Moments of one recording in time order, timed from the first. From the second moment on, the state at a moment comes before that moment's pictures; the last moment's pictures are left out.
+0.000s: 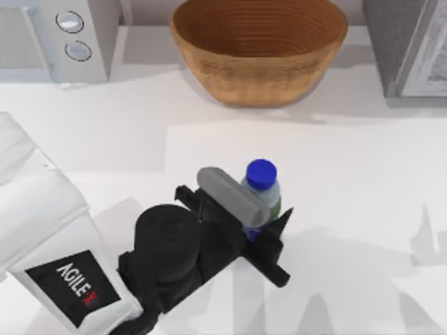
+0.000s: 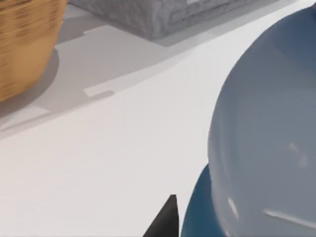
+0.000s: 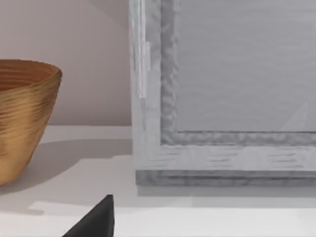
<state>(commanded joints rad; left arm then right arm) -0.86 1.98 0.48 1.29 -0.03 0.00 0.00 0.00 0.00 0.00 0.00 0.00</state>
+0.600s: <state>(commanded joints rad) -0.87 1.19 0.25 0.76 -0.06 -0.01 0.00 0.00 0.00 0.00 0.00 0.00</state>
